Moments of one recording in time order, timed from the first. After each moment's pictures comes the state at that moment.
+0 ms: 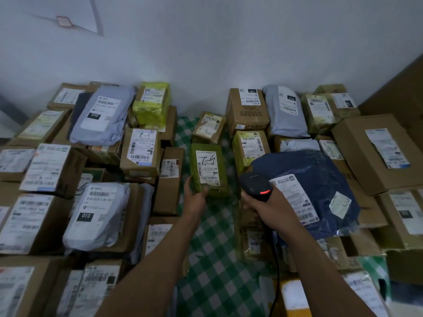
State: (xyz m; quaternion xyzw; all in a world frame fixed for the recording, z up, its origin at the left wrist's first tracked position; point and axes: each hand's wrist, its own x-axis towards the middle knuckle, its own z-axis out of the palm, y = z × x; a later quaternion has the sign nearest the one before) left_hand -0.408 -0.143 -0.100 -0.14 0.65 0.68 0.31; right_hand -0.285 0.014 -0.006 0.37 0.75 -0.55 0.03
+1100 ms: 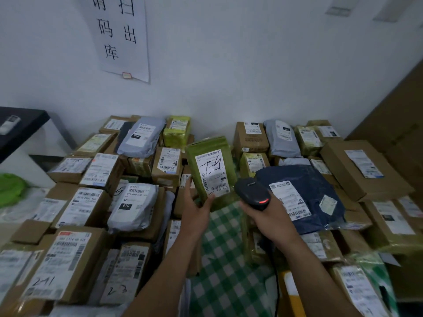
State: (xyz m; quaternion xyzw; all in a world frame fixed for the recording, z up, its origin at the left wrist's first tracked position) left_hand -0.340 -0.227 -0.008 0.04 0.66 0.73 0.14; right_hand -0.230 -0.076 0.070 0.29 0.76 -0.58 -0.09
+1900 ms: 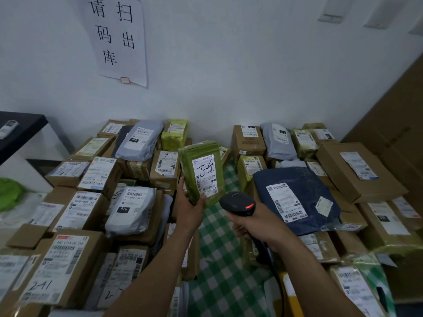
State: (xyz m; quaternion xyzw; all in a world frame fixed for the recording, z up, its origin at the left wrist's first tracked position) left_hand -0.366 -0.225 -0.031 0.04 0.72 0.69 0.11; right_hand -0.234 -0.085 0.084 0.27 0.75 -0.60 0.08
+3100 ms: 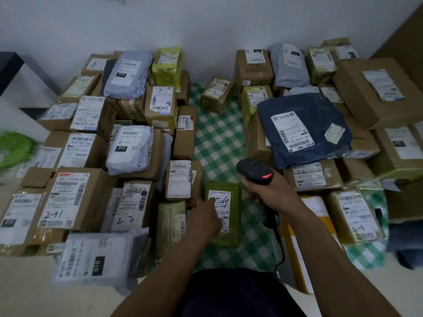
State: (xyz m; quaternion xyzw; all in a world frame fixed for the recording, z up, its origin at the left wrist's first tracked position) left_hand -0.212 -0.265 -0.098 0.17 0.92 0.17 0.32; right_hand -0.155 -0.085 0.011 0.35 0.69 -0.63 0.04
